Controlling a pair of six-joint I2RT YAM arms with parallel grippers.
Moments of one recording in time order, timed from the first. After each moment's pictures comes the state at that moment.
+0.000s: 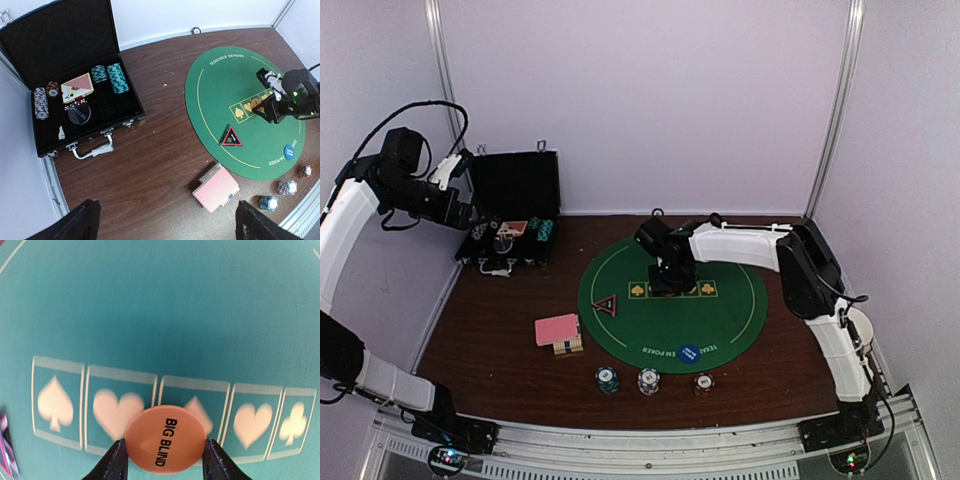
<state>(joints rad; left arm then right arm) 0.01 1.31 1.56 -1.10 0.39 0.26 0.79 2.32 1.88 -0.79 0.27 0.62</state>
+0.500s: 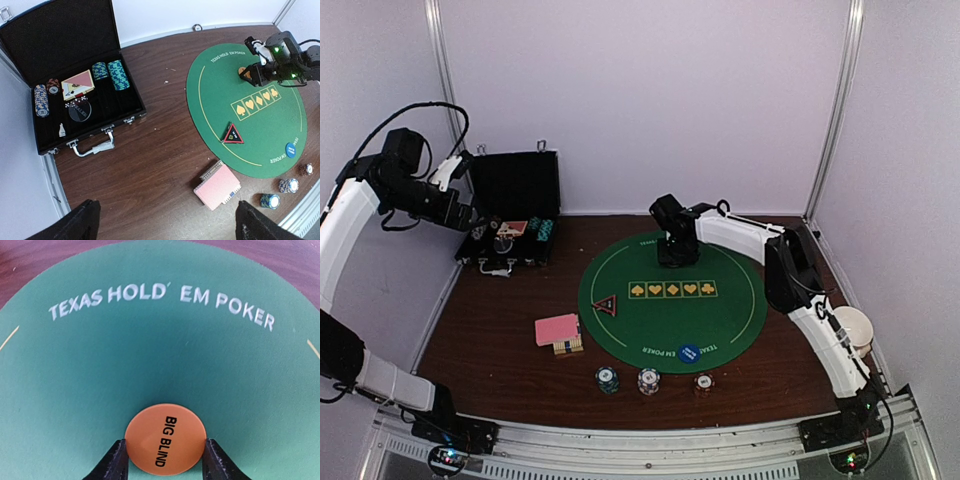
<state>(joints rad) 0.01 1.32 1.56 -1.11 0.39 0.26 0.63 2.59 2.33 -0.82 0.28 0.52</state>
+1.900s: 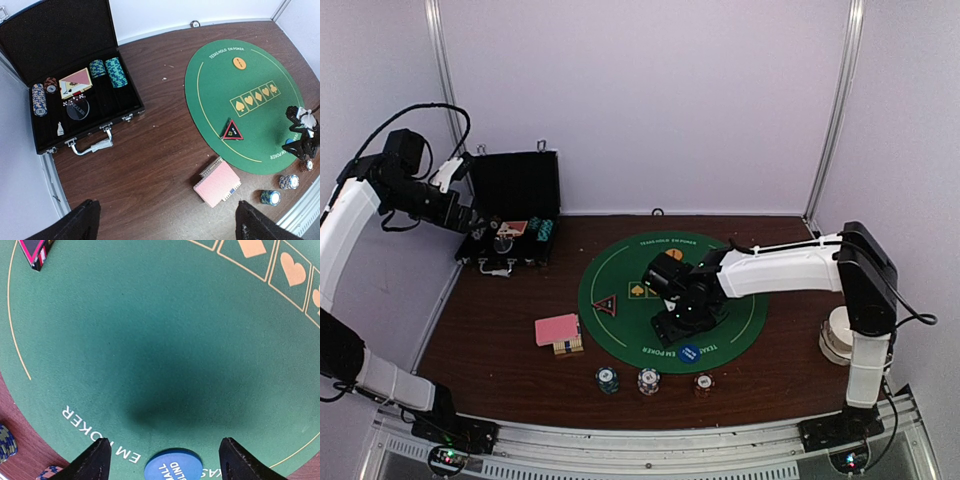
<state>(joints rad) 0.01 1.32 1.56 -1.13 0.39 0.28 0.97 1.96 1.41 -0.74 0.16 0.53</state>
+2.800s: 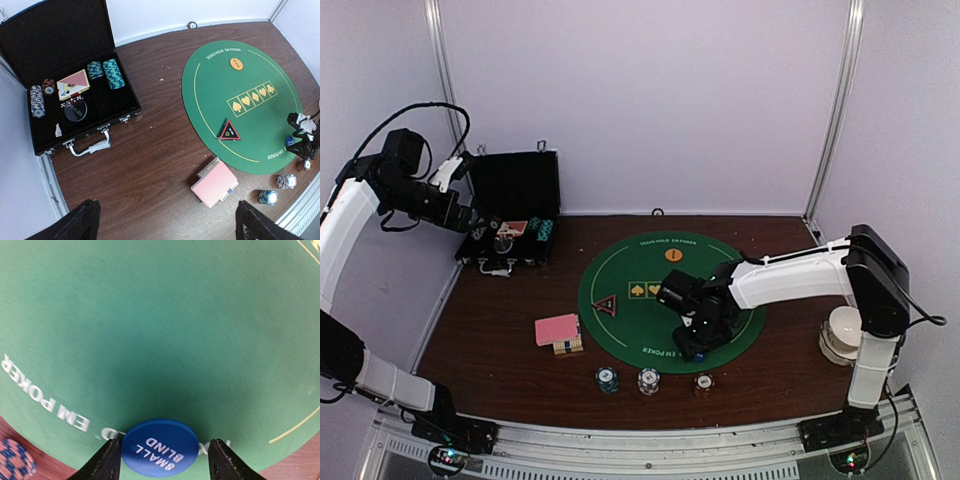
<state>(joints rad) 0.01 1.32 1.57 -1.13 0.40 0.28 0.97 1.90 1.25 -0.76 0.16 0.56</state>
